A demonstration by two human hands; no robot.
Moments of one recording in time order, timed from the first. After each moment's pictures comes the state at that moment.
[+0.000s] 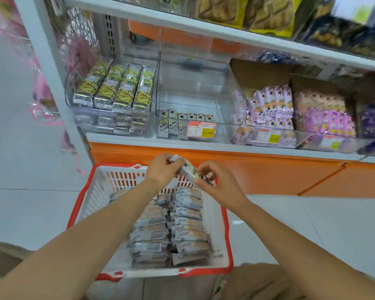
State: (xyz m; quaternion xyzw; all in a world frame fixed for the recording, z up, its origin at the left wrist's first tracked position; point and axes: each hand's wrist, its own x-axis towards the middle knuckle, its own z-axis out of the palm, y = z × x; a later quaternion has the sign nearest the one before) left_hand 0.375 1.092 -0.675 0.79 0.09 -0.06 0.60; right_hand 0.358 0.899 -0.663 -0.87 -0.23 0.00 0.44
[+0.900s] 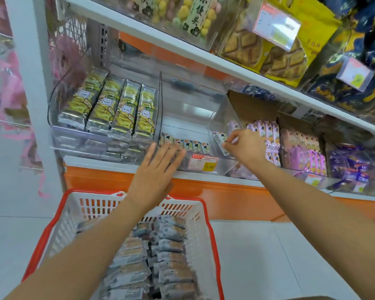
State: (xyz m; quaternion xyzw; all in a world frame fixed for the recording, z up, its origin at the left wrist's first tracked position) left_hand 0.437 1.131 -0.691 0.93 -0.19 0.31 0.05; right_hand 0.515 0.906 -0.557 -0.99 0.03 -0.13 0.05
